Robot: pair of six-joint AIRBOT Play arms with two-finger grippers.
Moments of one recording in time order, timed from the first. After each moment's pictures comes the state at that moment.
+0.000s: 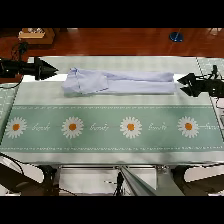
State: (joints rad) left arm 0.37 -1.87 1.65 0.52 -1.46 -1.11; right arm -0.43 -1.71 1.19 -0.63 0.83 1.24
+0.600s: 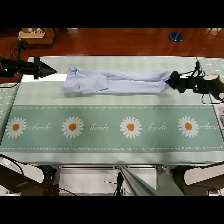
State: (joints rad) left arm 0.36 -1.84 1.65 0.53 -1.46 -1.09; right arm -0.28 -1.68 1.19 -0.57 0.72 1.21
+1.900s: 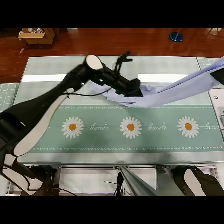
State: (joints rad) left arm -0.60 -1.81 1.65 0.53 -1.12 -1.38; right arm -0.37 -0.79 1.19 -1.06 1.27 1.40
